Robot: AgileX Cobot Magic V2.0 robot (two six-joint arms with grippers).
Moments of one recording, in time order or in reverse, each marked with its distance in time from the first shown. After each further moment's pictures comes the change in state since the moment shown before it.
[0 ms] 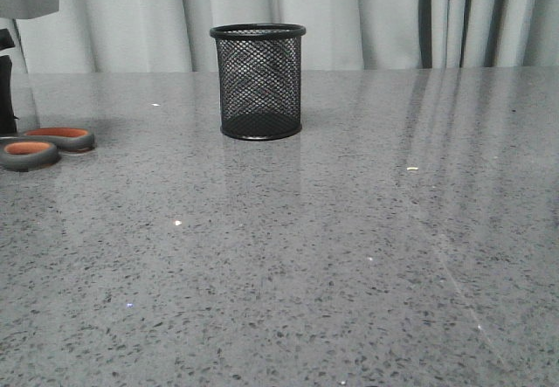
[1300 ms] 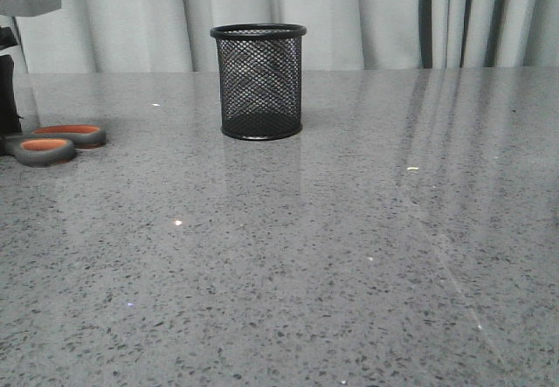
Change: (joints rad) left arm 0.000 0.002 0.000 -0.023 -0.008 0.002; right arm 0.000 0.000 0.000 0.000 0.000 0.000
